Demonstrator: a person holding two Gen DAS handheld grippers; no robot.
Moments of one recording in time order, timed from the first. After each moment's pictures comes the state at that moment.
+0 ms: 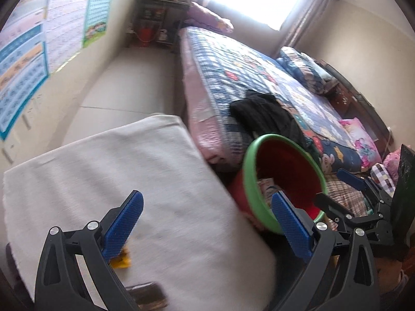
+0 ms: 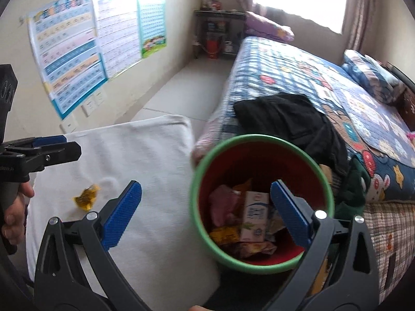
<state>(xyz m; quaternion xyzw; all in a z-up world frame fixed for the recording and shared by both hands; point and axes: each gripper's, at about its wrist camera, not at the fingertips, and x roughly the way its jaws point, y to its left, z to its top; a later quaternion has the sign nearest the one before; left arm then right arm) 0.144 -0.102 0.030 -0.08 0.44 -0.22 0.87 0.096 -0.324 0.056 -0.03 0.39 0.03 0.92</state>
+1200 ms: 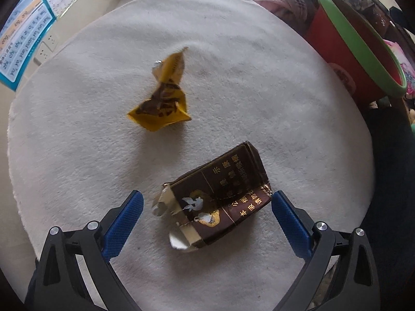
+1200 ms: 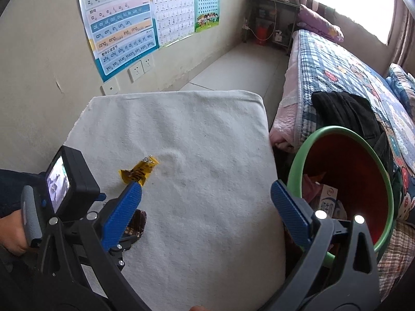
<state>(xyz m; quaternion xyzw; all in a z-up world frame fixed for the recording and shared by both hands) 0.087 -0.066 -0.138 0.07 0.62 -0.16 0.76 0.093 -0.221 0.011 -0.06 0.43 0.14 0.89</state>
